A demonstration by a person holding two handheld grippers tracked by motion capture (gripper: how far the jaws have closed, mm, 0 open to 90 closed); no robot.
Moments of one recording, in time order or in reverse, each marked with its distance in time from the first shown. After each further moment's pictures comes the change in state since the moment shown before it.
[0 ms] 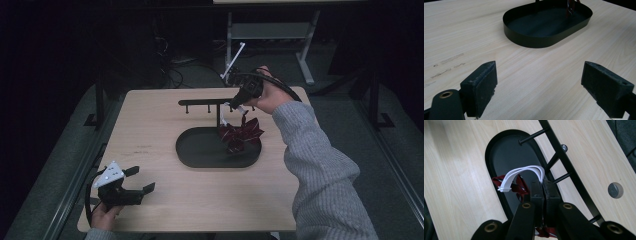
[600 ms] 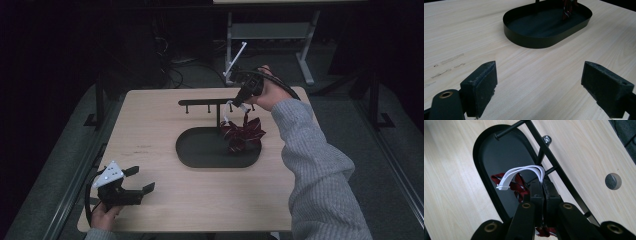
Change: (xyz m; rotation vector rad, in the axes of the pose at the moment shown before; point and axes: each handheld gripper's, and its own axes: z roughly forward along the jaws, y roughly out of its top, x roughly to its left) left arm 0.000 0.000 -0.001 0.003 0.002 0.005; right arm -0.020 -0.002 0.012 0.038 -0.015 0.068
